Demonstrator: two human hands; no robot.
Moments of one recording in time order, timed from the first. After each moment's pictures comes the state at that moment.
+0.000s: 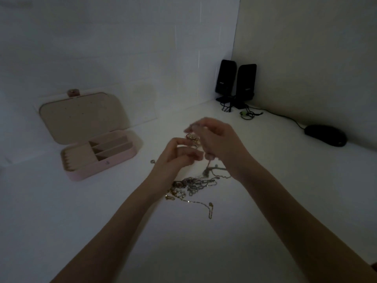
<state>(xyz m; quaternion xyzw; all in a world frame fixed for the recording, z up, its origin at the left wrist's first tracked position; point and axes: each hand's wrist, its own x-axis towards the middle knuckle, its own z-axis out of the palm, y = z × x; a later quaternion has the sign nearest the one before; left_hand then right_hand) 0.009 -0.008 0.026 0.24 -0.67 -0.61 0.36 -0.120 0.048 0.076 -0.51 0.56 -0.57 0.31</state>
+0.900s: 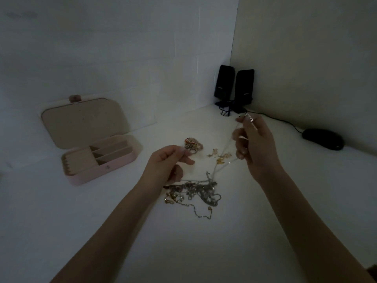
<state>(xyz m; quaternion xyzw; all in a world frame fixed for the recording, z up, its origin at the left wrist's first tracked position) 0.011 -0.015 0.028 0.29 -0.62 -0.62 0.38 -0.170 0.067 0.067 -0.35 0.51 -0.73 0.28</state>
